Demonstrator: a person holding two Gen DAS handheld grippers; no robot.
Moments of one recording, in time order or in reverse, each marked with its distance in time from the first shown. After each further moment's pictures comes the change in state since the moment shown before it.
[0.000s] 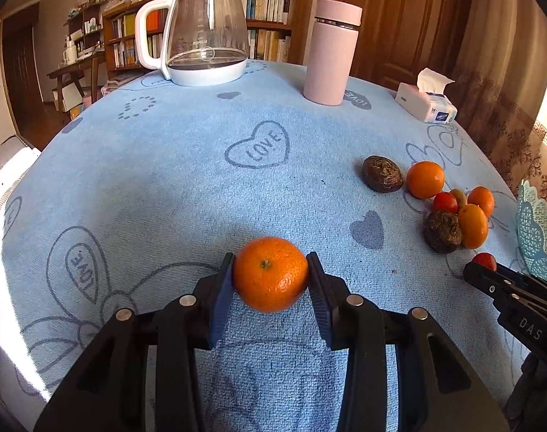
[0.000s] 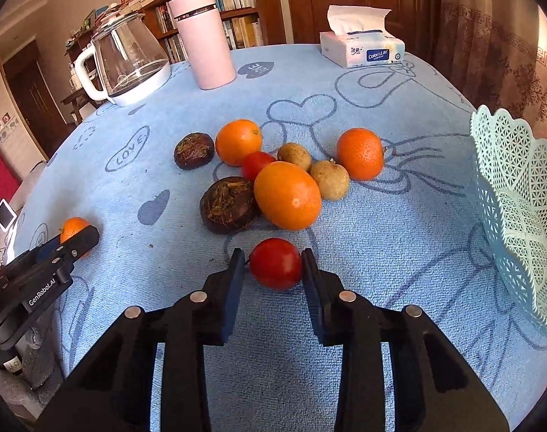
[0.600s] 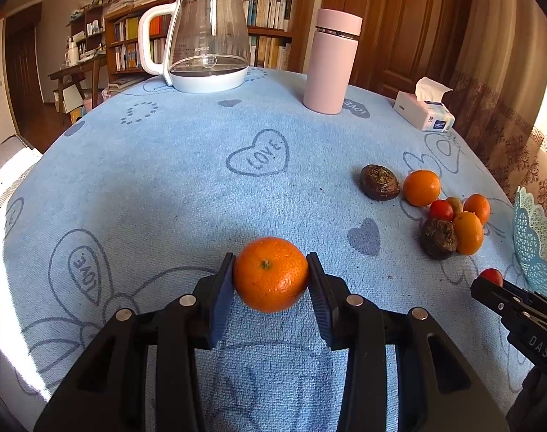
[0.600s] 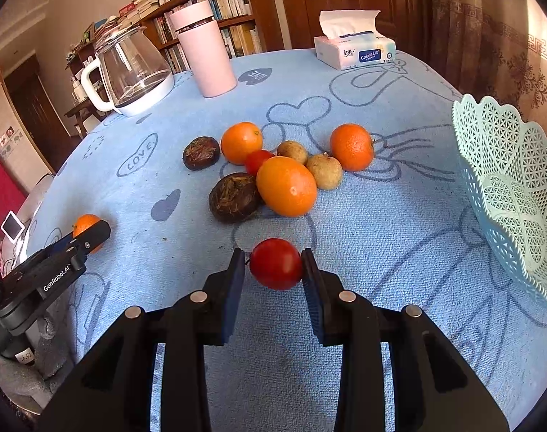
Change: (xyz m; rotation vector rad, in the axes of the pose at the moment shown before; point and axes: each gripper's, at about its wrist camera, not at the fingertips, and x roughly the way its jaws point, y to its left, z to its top) left arm -0.005 0.001 0.000 -0.013 -0.029 -0.008; right arm -0.017 -0.004 -0.009 0.040 -0.023 0.032
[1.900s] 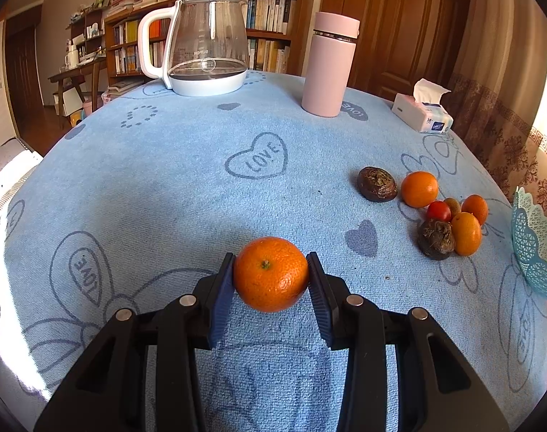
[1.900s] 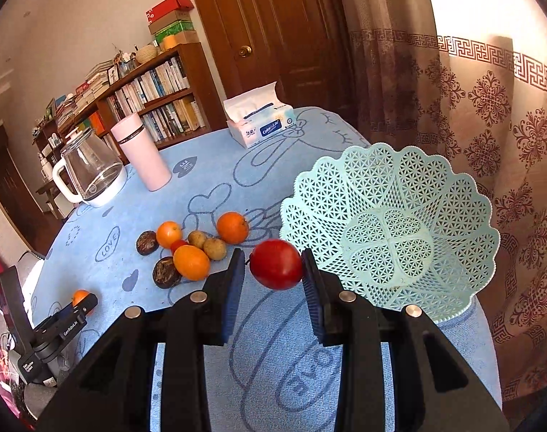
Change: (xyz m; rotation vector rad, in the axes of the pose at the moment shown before) left arm -0.002 0.000 -0.001 0.003 -0.013 -0.003; right arm -0.105 -0.087 0.006 0.212 -0.250 -0.127
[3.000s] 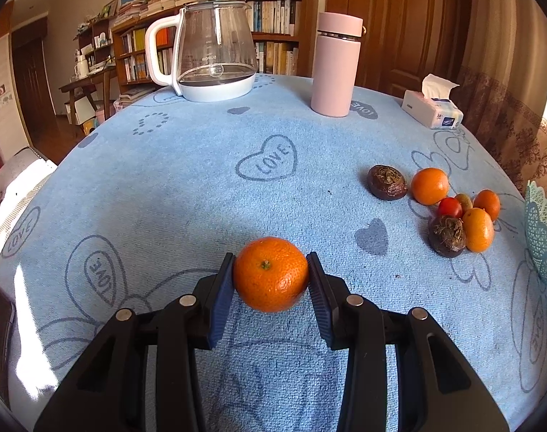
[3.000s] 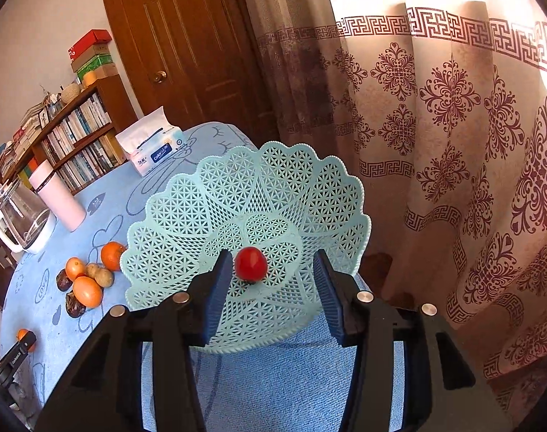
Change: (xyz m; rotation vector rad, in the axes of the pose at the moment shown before) left arm -0.004 -0.006 -0.001 0.031 -0.014 0.080; right arm -0.003 -0.101 -0.013 0.166 -0.068 -0.229
